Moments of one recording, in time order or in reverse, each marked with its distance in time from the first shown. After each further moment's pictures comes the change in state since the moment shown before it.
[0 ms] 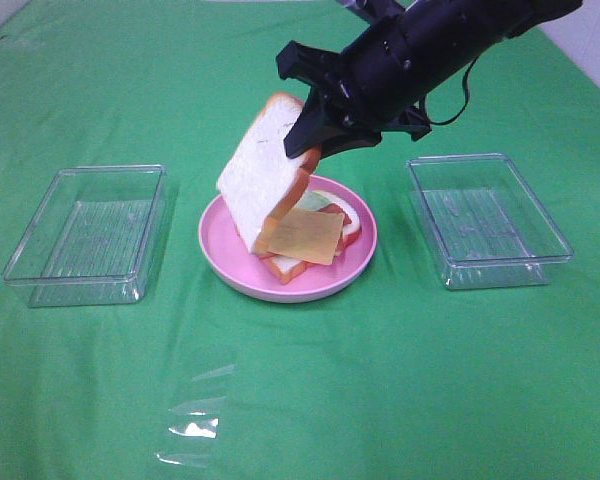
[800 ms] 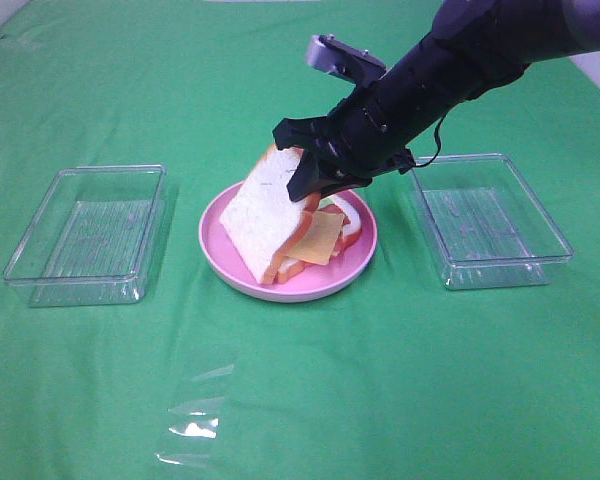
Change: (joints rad) left arm 0.000 0.000 0.000 0.000 0.000 0.000; right arm 0.000 0.147 0.000 -0.024 -0.121 -0.123
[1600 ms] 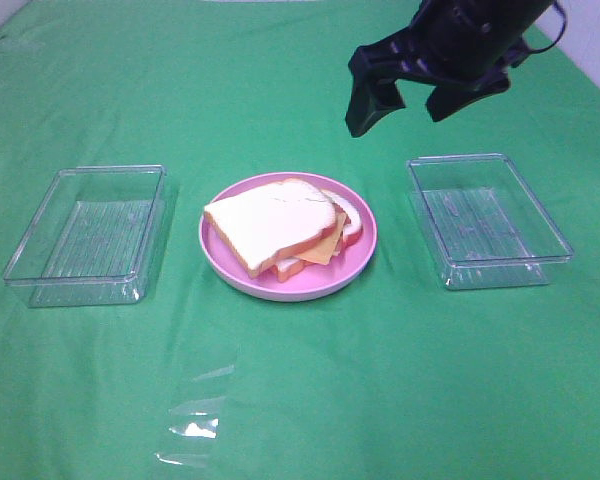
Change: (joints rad) left arm 0.000 0.000 0.000 0.000 0.000 0.000; right arm 0.000 -0.315 -0.008 -0.549 0.188 0.334
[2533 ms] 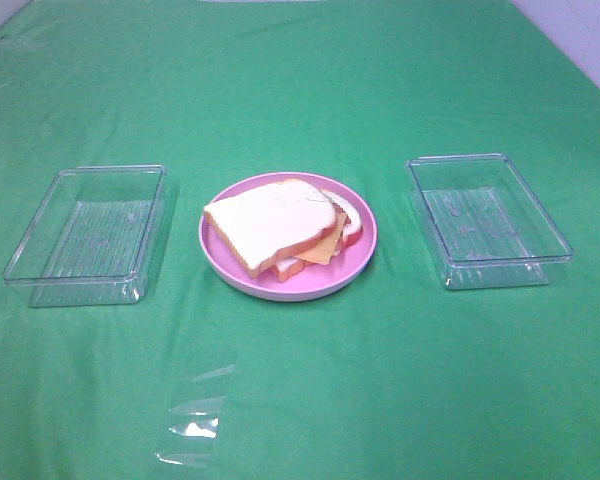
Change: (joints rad) left arm 0.000 0.000 0.000 0.000 0.000 0.000; right arm 0.000 -0.973 0.677 -0.166 0.386 0.237
